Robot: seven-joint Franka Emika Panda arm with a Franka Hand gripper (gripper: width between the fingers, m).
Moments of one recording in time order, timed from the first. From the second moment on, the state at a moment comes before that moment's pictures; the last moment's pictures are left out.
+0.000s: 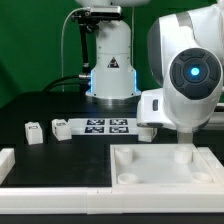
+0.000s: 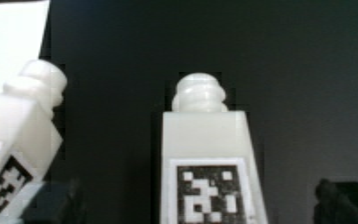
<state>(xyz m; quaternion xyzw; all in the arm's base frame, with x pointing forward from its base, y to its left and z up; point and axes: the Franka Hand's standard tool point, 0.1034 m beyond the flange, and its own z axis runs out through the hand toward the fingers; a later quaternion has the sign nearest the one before) 0.396 0.146 0.015 -0.89 0.07 0.45 0.06</state>
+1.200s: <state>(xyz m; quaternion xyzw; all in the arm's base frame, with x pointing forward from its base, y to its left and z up) 0.393 0.147 0.009 -0.89 0.07 0.45 0.06</state>
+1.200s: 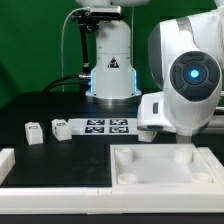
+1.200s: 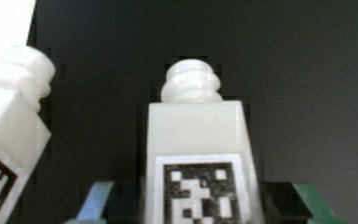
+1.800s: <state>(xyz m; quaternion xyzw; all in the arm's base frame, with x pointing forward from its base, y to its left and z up) 0.404 0.138 0.074 -0.89 0.07 0.46 0.06</state>
